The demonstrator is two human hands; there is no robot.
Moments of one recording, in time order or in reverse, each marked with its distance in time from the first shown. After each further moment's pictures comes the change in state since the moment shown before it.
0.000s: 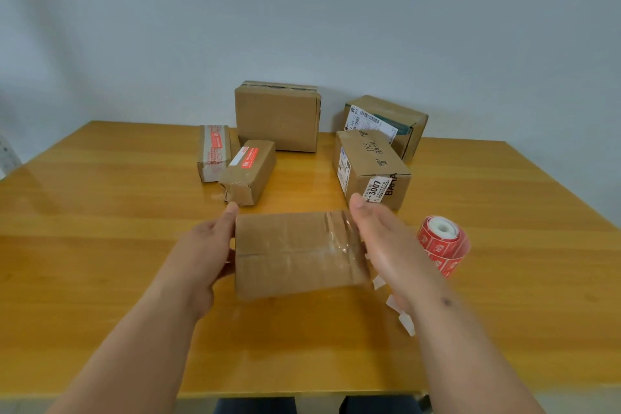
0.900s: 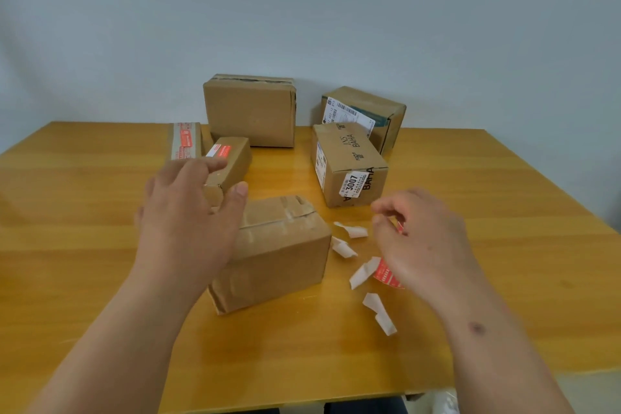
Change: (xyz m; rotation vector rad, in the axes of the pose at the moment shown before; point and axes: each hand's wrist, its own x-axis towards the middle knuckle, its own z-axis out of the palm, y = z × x) left_hand -0.014 0.027 0.024 0.638 0.280 0.650; right_hand -0.003 0.017 -0.046 -0.549 0.314 -0.211
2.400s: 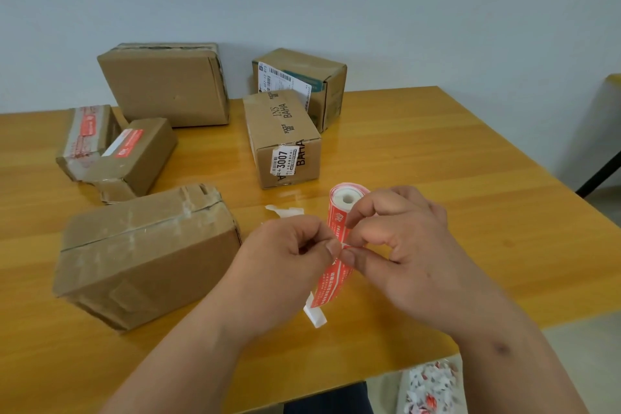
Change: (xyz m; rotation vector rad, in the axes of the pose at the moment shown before) left_hand -0.055 0.080 0.110 -0.401 -0.788 0.072; right_hand -0.014 0.091 -0.021 0.069 -0.120 -0.306
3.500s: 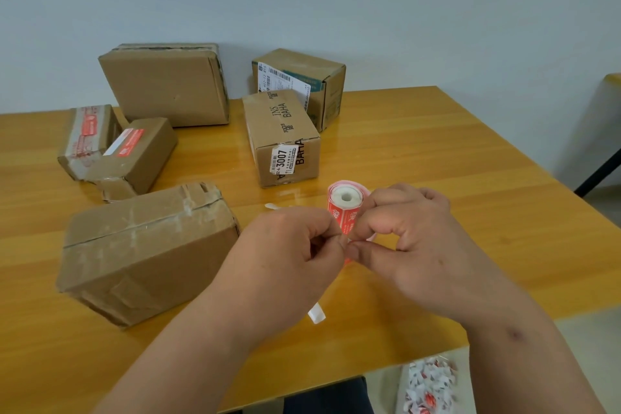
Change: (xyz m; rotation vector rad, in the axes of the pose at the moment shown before) left_hand -0.004 0.009 0.000 0.346 0.144 0.304; right_hand 0.003 -0.005 -0.014 0.086 -0.008 -0.015
